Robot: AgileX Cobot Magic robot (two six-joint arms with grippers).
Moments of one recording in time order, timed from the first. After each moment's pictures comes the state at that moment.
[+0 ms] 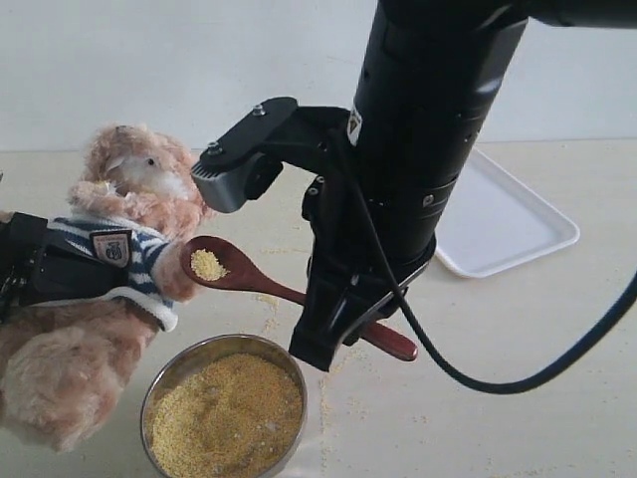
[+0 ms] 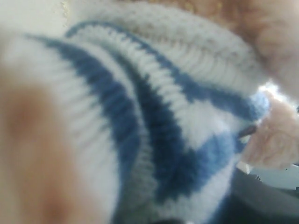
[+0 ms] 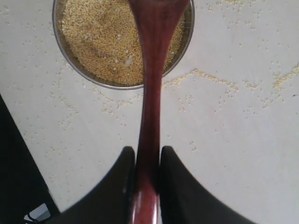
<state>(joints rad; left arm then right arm) 0.19 1.54 -0.67 -1.21 1.04 1.07 0.88 1.62 -1.38 0.12 1.22 -0.35</state>
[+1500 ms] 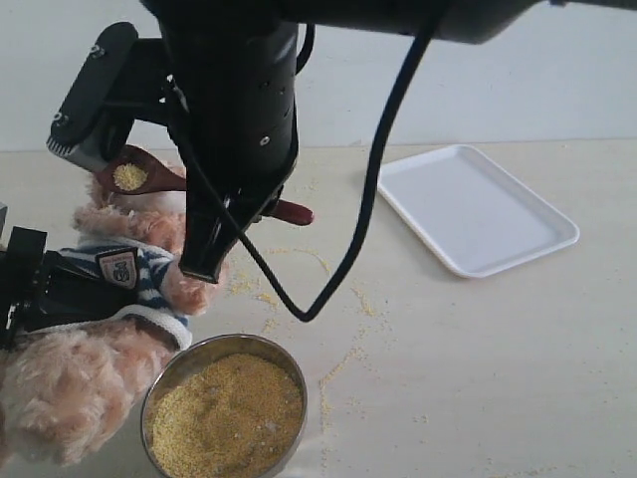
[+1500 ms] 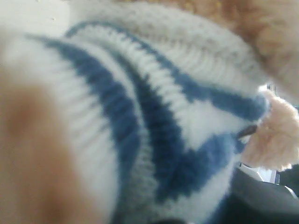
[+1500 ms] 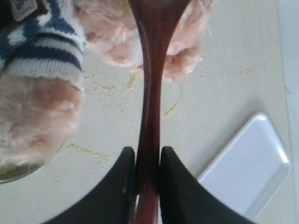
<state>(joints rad) 0.19 1.54 -0.57 -1.29 1.10 1.02 1.06 1.85 -1.74 -0.38 1.17 -0.24</state>
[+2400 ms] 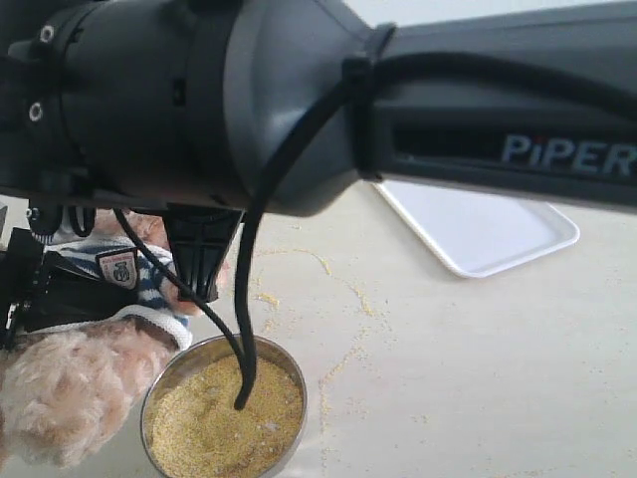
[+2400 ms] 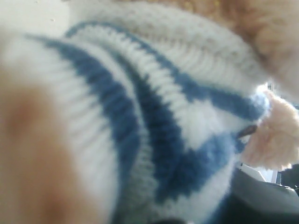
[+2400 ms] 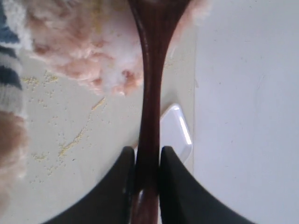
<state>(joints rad) 0.19 1.54 -0.57 -1.29 1.10 1.03 1.21 1.97 -1.74 -0.84 1.22 -0.07</state>
